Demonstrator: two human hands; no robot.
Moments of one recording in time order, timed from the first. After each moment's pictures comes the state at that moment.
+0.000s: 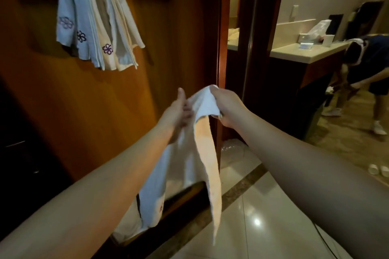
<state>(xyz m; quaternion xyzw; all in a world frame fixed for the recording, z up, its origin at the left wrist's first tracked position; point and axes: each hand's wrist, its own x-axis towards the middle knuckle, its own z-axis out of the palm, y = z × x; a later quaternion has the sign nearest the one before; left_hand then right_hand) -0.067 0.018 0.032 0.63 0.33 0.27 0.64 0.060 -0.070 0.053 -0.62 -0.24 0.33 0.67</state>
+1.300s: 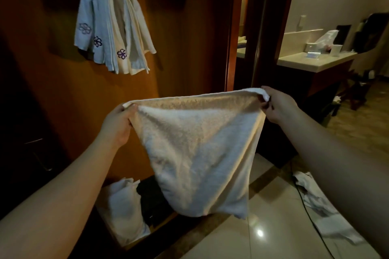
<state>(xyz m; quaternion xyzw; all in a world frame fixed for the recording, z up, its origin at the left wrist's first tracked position) -0.203 0.132 0.015 0.55 0.31 0.45 0.63 0.152 -0.113 0.059 -0.54 -0.14 0.26 0.79</state>
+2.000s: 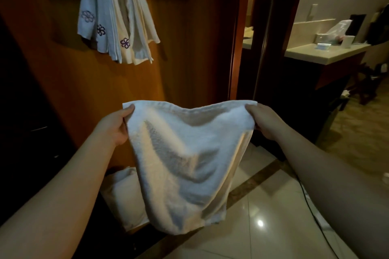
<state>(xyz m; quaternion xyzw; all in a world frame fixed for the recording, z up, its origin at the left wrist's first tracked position) -0.223 0.108 0.014 0.42 0.39 0.39 0.72 0.121 -0.116 -0.006 -0.71 -0.33 0.24 0.57</state>
